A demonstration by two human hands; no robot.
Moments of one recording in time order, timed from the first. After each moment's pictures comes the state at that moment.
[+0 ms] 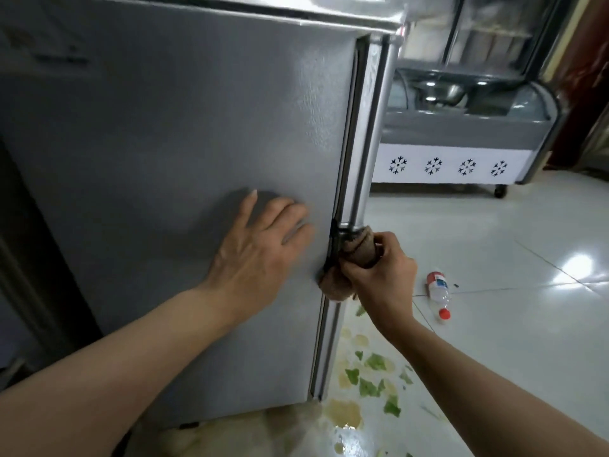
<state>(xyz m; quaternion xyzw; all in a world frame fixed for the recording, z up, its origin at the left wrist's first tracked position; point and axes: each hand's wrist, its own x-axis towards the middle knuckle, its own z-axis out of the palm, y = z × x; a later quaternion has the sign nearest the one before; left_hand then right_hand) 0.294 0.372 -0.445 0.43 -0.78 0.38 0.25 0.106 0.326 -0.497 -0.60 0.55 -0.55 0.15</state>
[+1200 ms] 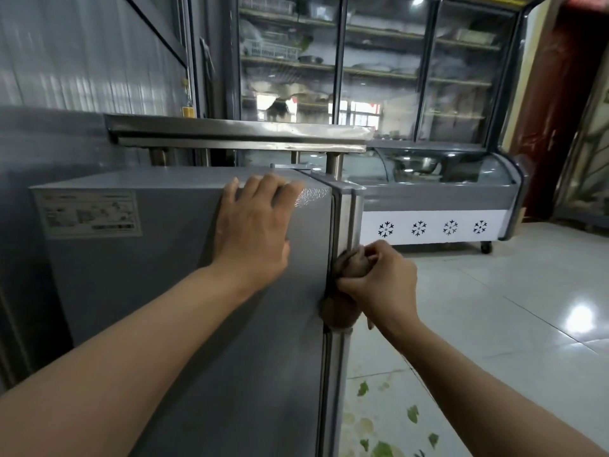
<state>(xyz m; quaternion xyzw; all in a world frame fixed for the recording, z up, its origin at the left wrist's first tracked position) 0.293 0.351 -0.287 0.54 -0.71 0.35 0.28 0.111 0.327 -0.348 -0.63 0.58 -0.52 0.07</state>
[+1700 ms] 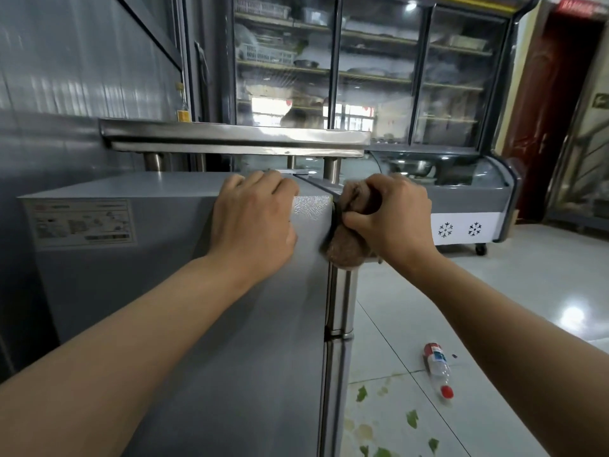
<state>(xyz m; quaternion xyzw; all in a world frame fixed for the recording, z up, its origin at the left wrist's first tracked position) 0.292 0.350 -0.265 0.52 -0.70 0.36 0.32 0.113 0.324 -0.260 -0.68 0.53 -0.49 -0.09</state>
